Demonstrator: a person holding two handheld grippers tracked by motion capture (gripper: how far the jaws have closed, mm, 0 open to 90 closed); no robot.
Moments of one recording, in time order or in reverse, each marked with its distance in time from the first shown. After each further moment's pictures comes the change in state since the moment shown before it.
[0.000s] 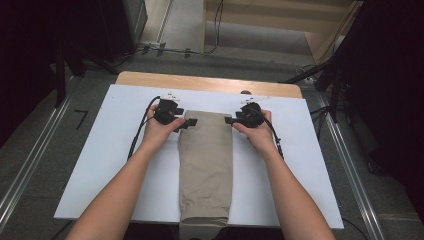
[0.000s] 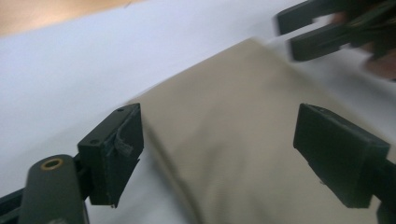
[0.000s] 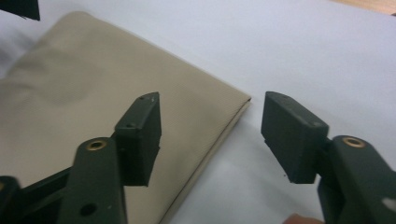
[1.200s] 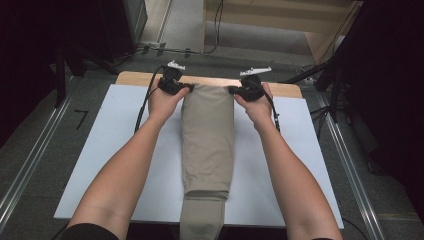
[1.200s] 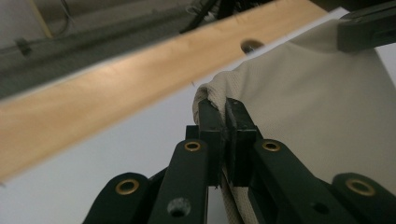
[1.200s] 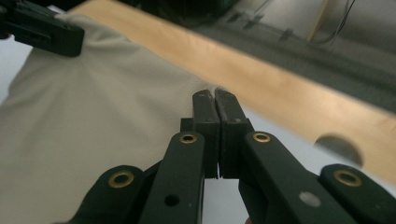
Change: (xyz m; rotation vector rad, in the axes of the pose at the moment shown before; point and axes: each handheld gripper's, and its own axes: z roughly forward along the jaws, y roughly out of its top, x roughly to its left) left arm 0.015 0.103 -0.017 -0.095 0.091 0.041; right arm -0.001 0.087 -0.025 -0.130 -0.055 -0.087
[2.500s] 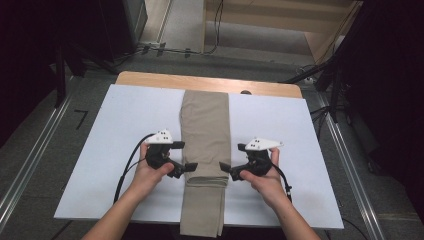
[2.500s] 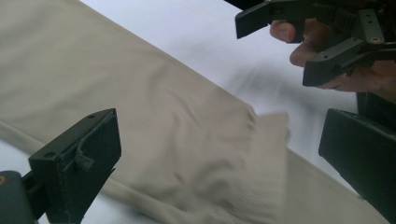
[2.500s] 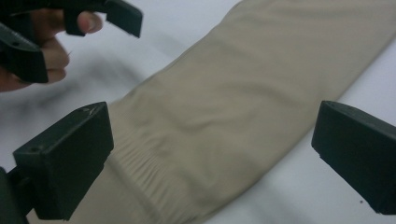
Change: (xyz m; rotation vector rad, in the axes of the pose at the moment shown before) left arm -0.122 -0.181 -0.091 -0.044 -0.423 0.063; right arm 0.114 -0.165 -0.102 -0.022 0.257 -0.035
